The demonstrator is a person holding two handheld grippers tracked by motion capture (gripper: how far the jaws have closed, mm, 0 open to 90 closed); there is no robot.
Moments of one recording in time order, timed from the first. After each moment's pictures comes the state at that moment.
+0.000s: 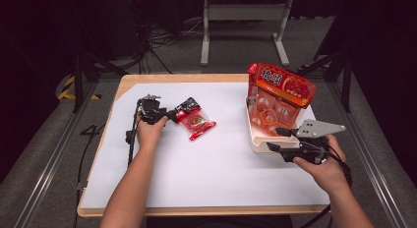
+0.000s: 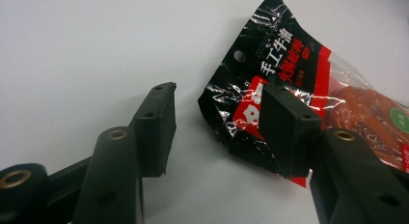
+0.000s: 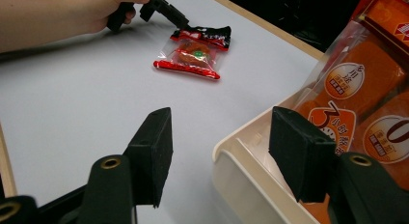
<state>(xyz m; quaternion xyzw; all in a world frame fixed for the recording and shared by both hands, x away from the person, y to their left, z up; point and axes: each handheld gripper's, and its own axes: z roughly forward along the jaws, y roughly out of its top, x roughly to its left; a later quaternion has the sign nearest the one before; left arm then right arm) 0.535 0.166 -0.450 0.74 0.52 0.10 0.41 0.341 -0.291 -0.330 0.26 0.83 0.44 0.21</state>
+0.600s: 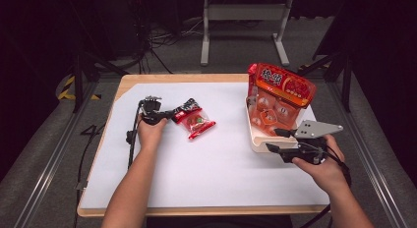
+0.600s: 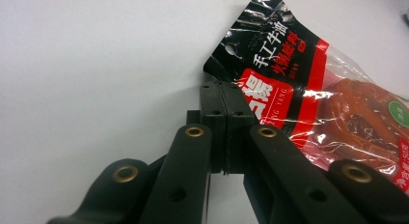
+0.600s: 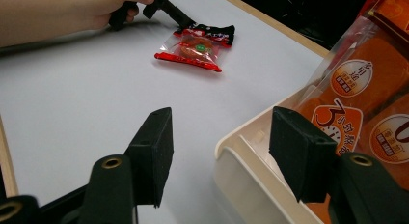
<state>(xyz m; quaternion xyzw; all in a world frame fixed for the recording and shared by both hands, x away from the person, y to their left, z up) 0.536 0.164 -0.454 0.74 0.52 0.08 0.41 0.343 -0.290 -0.332 0.26 0.83 0.44 0.21</state>
